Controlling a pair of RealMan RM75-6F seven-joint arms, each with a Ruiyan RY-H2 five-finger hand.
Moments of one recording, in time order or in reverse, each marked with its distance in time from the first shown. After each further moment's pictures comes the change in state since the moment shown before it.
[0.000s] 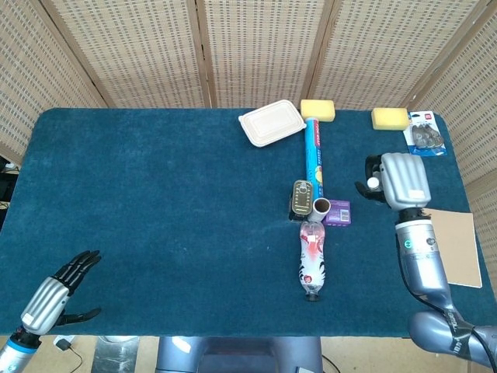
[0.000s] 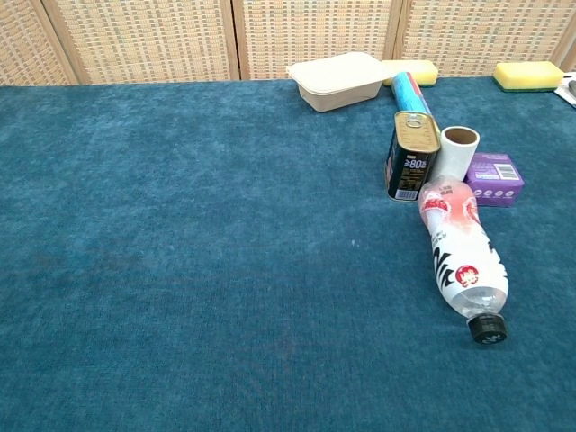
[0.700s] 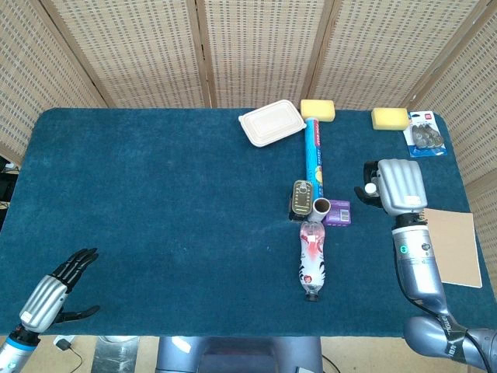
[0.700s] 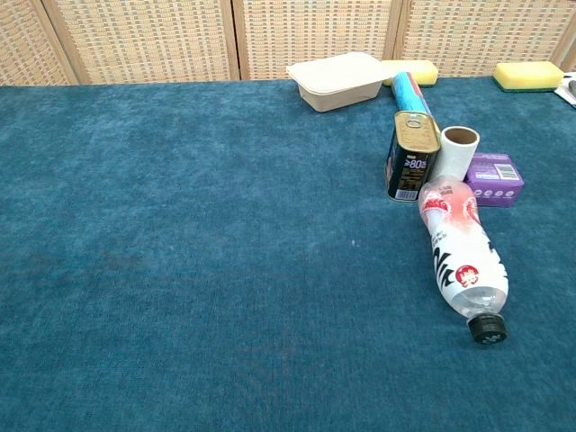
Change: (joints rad) left arm 0.001 -0.007 -0.010 0.013 -0.008 0.000 -0.008; right arm -0.003 -0.036 -0.034 -0.014 -0.021 0.049 -0.056
